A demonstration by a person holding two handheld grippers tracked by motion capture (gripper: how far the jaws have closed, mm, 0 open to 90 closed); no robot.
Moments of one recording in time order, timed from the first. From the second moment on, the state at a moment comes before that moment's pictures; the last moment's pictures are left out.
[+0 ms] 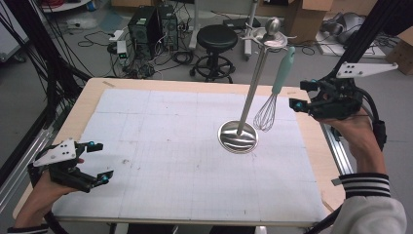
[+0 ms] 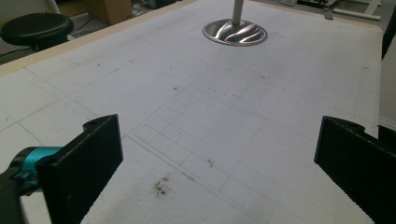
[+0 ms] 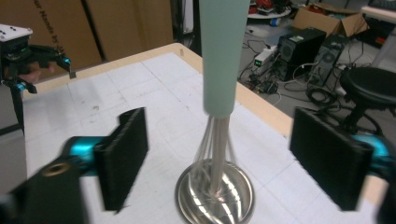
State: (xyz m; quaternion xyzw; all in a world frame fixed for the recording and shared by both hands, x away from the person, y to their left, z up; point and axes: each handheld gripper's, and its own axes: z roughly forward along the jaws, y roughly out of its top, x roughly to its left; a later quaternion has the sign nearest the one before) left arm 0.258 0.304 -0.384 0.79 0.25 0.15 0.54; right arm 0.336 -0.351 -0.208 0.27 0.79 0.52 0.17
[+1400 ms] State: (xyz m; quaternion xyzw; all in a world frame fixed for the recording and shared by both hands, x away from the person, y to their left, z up) left arm 0.250 0.303 -0.382 0.79 0.24 0.15 0.55; right arm 0.259 -0.316 -0.365 0.27 0.77 0.55 0.18
